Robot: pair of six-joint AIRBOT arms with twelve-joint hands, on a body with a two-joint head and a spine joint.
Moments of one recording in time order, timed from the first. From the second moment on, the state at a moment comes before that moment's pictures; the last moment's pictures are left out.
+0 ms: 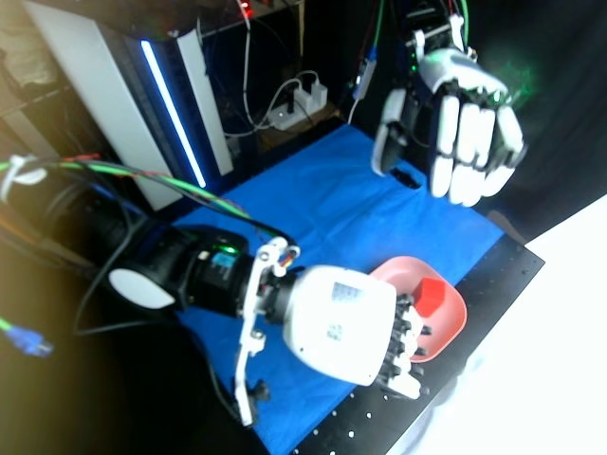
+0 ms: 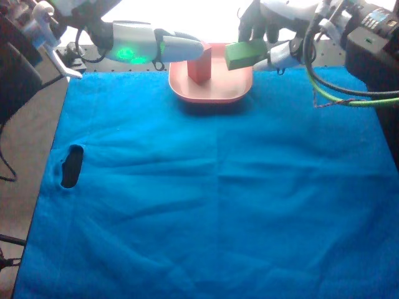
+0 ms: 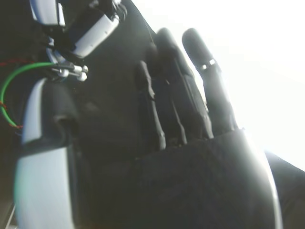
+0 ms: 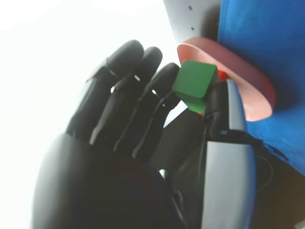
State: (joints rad) left arm 0.53 -1.13 1.34 0.16 -0.87 0.89; right arm -0.50 -1.49 1.78 -0.08 0.43 -0.74
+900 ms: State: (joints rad) left arm 0.53 -1.12 1.33 0.15 -0.89 0.89; right arm -0.50 -1.51 1.80 -0.11 0.43 -0.71
